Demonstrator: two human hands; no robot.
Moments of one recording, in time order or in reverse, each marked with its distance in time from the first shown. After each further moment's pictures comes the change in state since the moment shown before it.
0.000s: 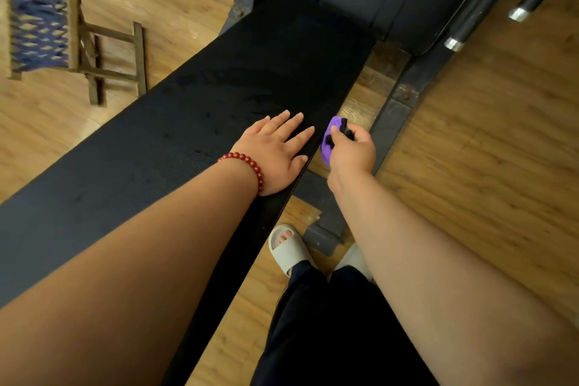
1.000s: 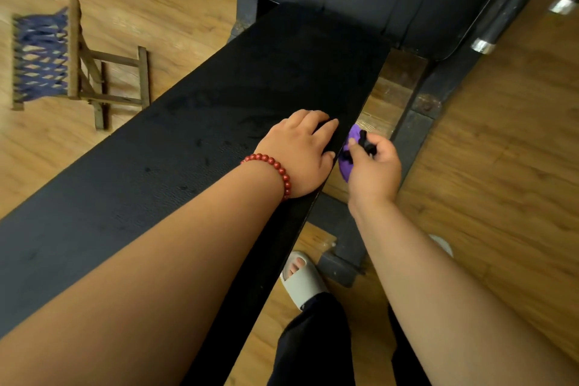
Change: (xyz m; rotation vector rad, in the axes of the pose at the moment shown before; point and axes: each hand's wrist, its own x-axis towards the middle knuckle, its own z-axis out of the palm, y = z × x) left_hand 0.062 -0.002 0.000 -0.114 0.209 0.048; right_hand 0.052 0.027 0.007 0.051 -0.037 -0.256
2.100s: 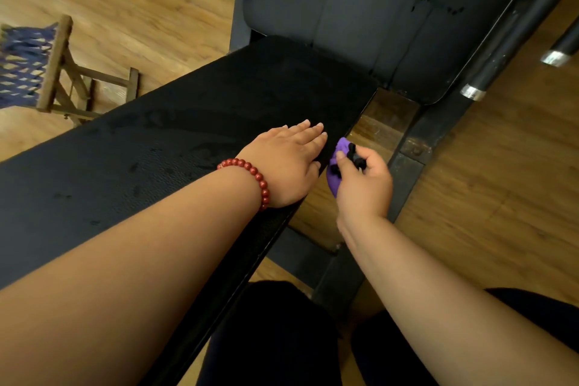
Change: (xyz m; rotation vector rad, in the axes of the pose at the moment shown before) left_hand 0.064 0.004 0.009 0.011 -0.099 -0.035; right_hand 0.075 0.010 -0.004 -0.035 -0.110 -0.114
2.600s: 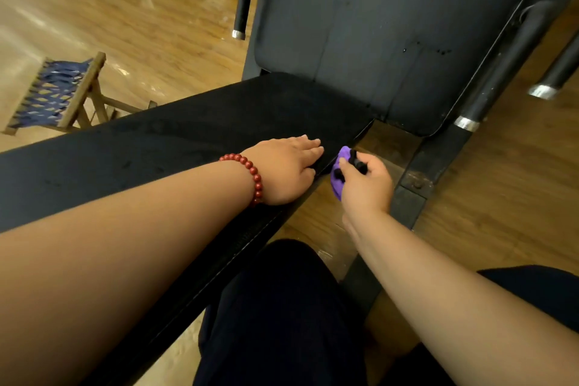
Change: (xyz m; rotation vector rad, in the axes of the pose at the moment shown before) left_hand 0.008 0.012 -0.006 -0.020 -0.040 -0.071; right_hand 0.044 0.009 -0.008 -0.018 -0.037 -0.014
